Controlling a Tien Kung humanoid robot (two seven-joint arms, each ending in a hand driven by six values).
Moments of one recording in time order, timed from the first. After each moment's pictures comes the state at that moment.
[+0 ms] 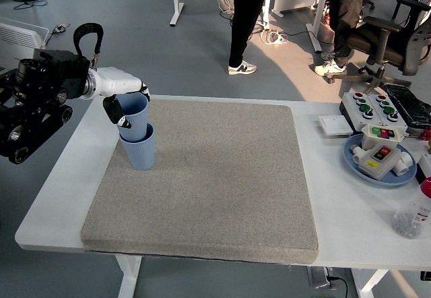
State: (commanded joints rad) left arm -1.30 0.46 -0.51 -0.75 1.96 -0.53 -0.11; right arm 0.02 -0.09 0.94 0.18 -1.36 -0.08 -0.30
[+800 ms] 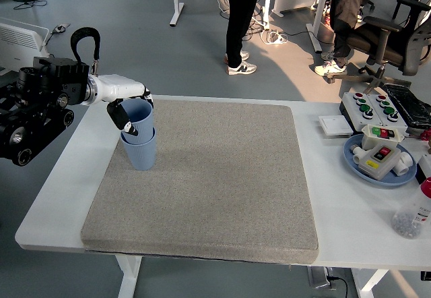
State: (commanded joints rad) left arm -1.29 0.45 -0.47 -0.70 1.84 -0.46 -0.13; right arm 0.02 -0.09 0.94 0.18 -1.37 -0.08 -0.30
